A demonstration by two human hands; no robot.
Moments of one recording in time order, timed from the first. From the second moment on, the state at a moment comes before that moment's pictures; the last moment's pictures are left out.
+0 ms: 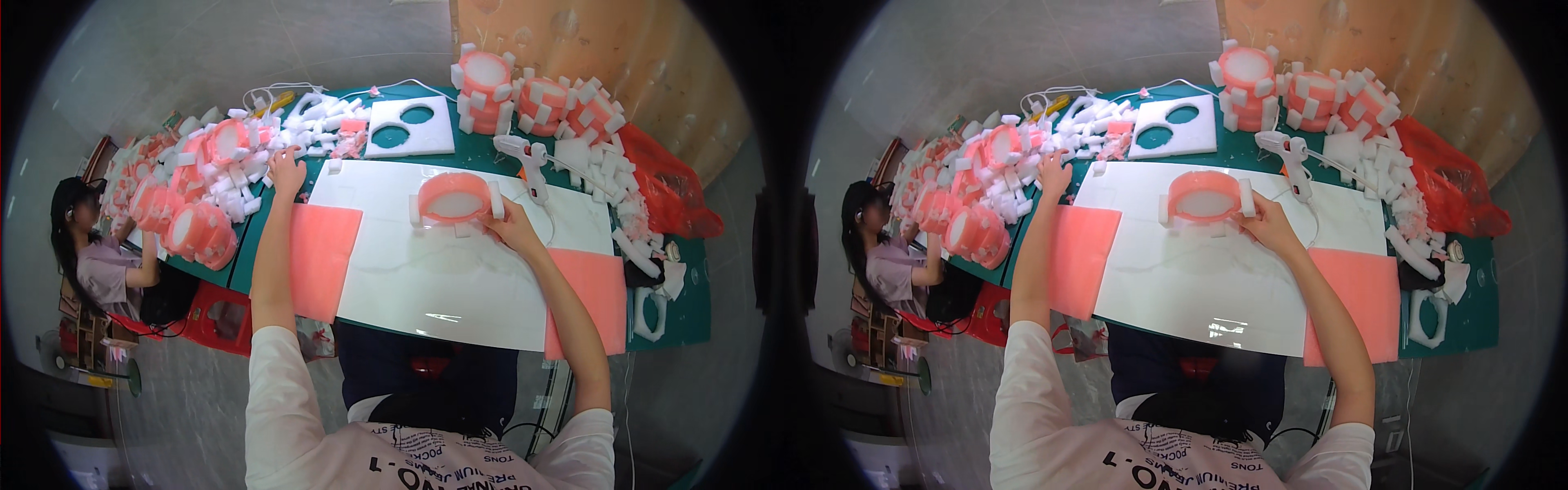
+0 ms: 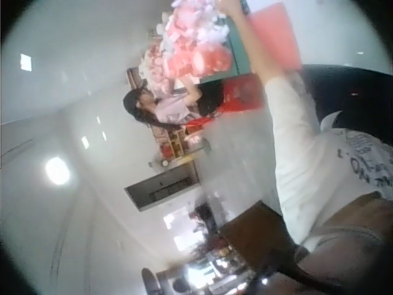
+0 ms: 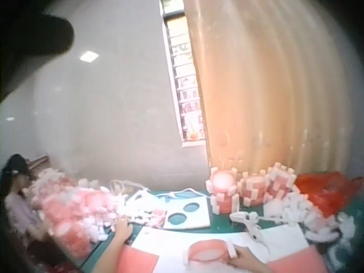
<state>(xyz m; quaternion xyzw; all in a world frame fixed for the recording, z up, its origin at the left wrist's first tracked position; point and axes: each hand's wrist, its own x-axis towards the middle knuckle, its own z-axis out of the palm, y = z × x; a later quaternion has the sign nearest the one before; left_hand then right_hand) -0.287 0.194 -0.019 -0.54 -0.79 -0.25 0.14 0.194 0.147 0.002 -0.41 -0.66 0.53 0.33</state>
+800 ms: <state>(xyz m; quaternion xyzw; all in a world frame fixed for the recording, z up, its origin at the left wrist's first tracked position) -0.124 0.188 0.037 -0.61 -0.43 -0.58 -0.32 0.202 0.150 -0.007 -0.33 -0.69 0.52 0.37</state>
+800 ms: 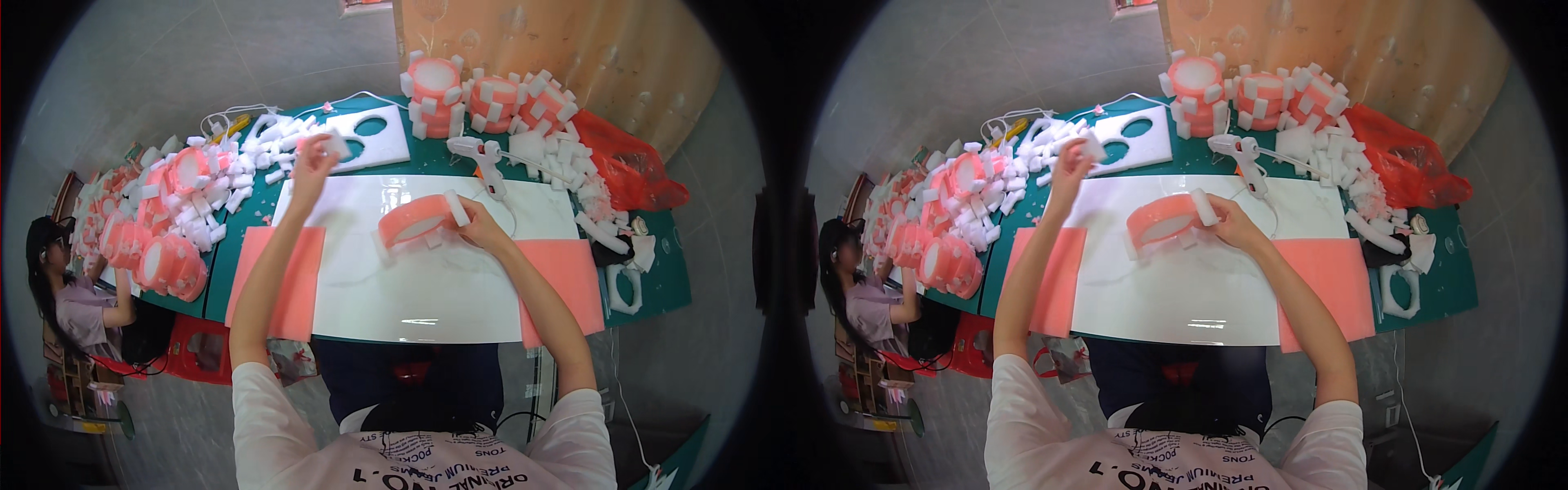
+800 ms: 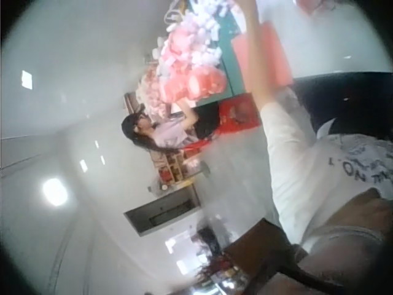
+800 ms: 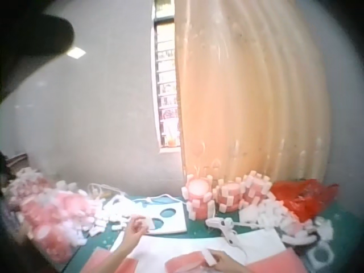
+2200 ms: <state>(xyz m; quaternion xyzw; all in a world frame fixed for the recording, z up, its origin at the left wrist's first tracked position) -0.082 0.147 0.026 -0.64 -0.40 -0.52 -0.40 0.206 0.160 -0.014 -0.38 -0.69 0.30 0.54</state>
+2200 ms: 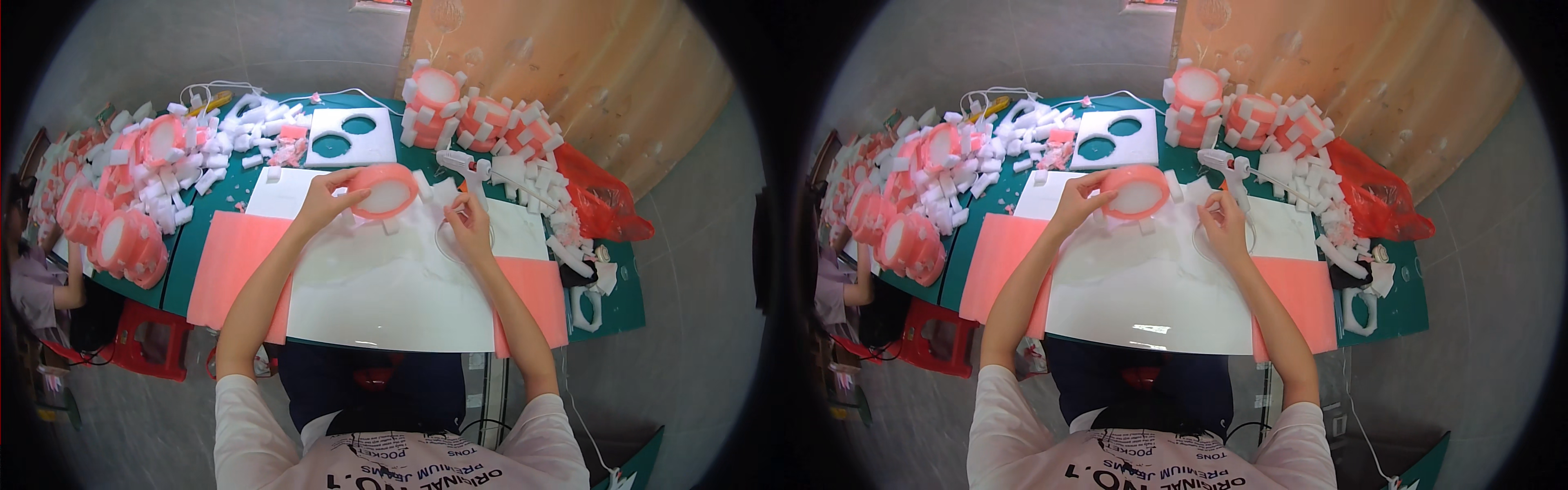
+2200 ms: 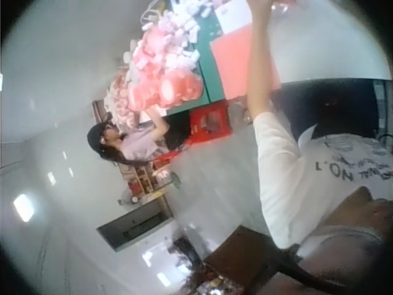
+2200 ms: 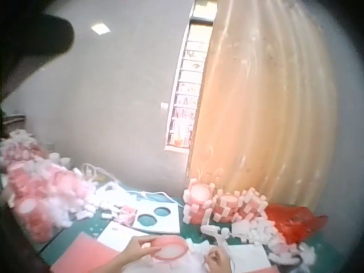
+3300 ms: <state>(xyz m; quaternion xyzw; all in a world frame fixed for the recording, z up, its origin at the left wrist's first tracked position) -0.061 0.132 0.025 -0.63 -0.40 -0.53 -0.40 0.140 0.122 0.069 -0.26 -0.84 -0.11 0.46</state>
